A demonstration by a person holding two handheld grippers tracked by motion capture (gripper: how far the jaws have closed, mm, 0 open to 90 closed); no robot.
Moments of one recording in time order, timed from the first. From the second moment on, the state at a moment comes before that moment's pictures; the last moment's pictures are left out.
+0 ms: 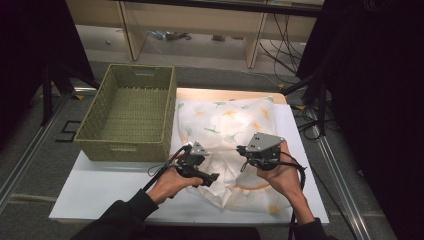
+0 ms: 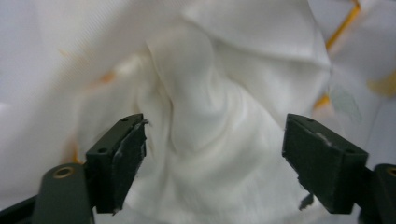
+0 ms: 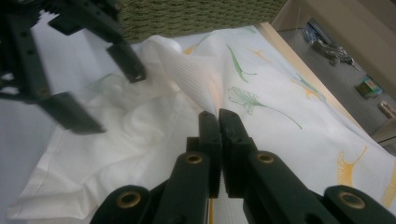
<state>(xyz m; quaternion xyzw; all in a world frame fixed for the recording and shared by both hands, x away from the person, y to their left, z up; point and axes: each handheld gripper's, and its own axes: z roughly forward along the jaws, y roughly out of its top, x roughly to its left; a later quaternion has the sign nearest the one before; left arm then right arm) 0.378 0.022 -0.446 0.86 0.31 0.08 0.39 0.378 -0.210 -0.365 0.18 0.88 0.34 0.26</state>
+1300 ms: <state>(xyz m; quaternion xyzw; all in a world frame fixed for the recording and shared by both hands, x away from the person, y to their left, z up) 0.410 0.015 -0.453 0.87 0.32 0.09 0.36 0.378 -0.212 -0.370 0.18 0.89 0.34 0.25</state>
